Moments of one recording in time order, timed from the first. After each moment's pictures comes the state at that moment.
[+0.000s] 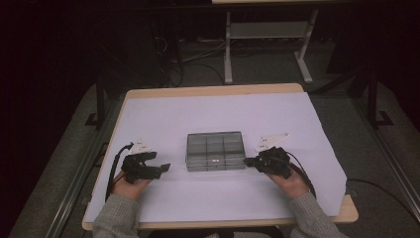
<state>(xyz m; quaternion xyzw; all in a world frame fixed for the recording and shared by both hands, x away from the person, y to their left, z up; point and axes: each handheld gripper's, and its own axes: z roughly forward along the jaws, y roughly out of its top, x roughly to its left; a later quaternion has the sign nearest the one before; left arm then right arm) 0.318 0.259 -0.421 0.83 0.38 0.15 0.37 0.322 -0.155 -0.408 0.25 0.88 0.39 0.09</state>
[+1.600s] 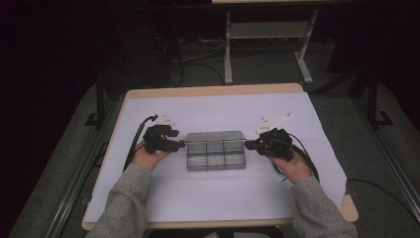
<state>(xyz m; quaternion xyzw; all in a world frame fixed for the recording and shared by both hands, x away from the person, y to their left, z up) 0.387 0.202 -0.384 0.87 0.31 0.13 0.36 0.343 -0.153 -0.357 0.23 0.88 0.39 0.12</state>
